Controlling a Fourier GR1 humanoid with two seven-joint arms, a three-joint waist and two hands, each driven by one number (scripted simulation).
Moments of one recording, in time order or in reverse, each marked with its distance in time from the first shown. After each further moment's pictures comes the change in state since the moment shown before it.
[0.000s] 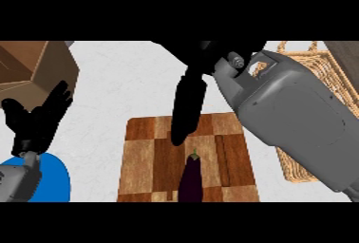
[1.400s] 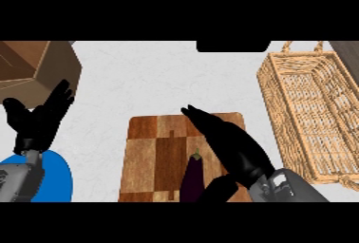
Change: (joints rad) left arm -0.008 -0.056 0.065 0.012 -0.062 -0.059 0.002; right arm 0.750 0.000 0.154 -0.448 0.425 -0.259 -0.219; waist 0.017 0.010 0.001
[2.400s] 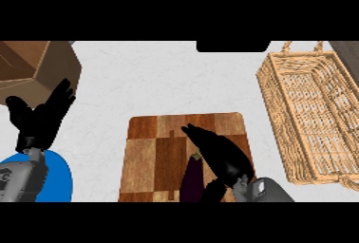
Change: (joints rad) left arm -0.015 -0.071 0.084 0.010 -0.090 -0.062 0.021; right arm 0.172 0.141 -0.018 0.178 0.235 0.162 -0.150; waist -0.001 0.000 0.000
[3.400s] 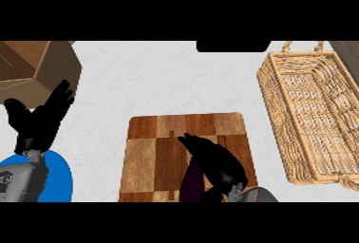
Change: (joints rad) left arm 0.011 -0.051 0.067 -0.017 -0.063 -0.054 0.005; right arm 0.105 0.086 -0.024 0.045 0.182 0.070 -0.139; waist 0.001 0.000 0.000
